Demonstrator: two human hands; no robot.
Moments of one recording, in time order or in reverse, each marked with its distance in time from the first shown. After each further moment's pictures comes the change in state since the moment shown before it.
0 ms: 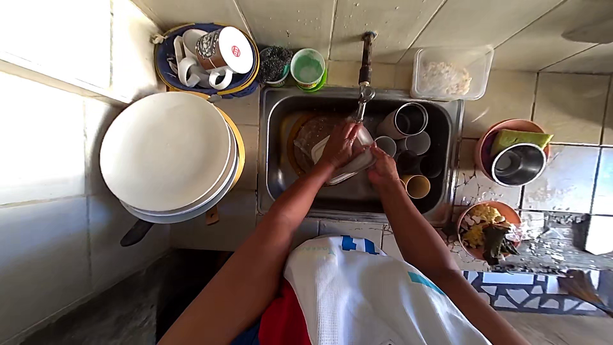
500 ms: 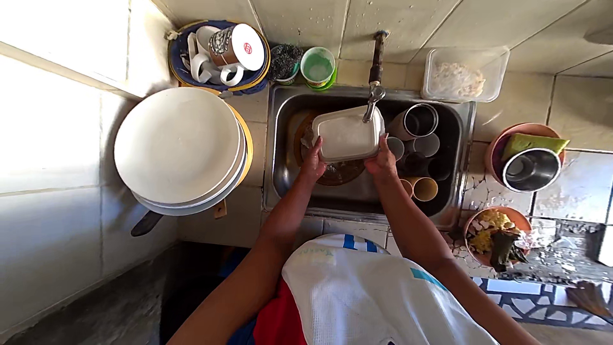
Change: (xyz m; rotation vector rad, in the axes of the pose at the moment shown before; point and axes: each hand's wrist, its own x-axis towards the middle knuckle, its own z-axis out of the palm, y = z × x) left_hand -0.069 -0.036 -0.021 -1.641 0.334 -1.074; right_hand 0.024 0.012 0.026 0.307 0.012 0.004
